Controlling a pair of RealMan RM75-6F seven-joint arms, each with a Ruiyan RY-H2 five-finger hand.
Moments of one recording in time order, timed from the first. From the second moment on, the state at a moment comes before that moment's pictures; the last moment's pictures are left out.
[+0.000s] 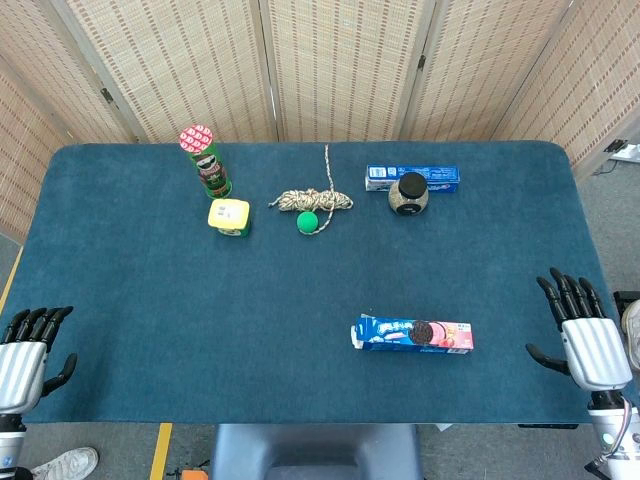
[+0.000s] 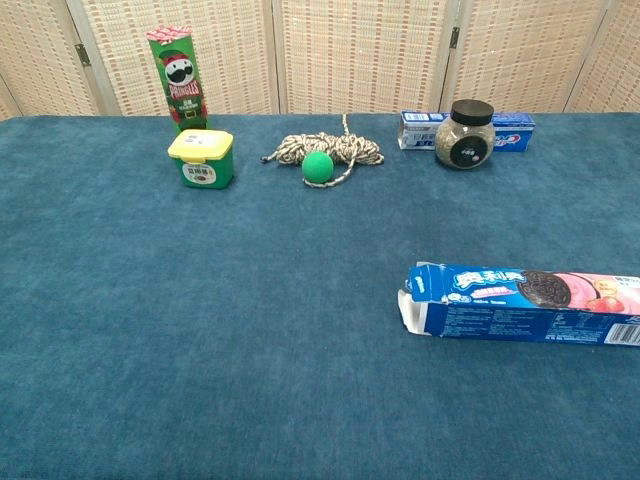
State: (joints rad) left arm -0.09 -1.15 -0.04 -1.61 1.49 1.50 0.19; right arm 0.10 -1.14 0.06 -1.57 -1.54 1.48 -0.05
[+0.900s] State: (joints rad) left arm -0.09 -1.15 -0.04 -1.61 1.48 1.50 0.16; right arm 0.31 -1.06 0.01 -1.62 -1.50 1.02 -0.04
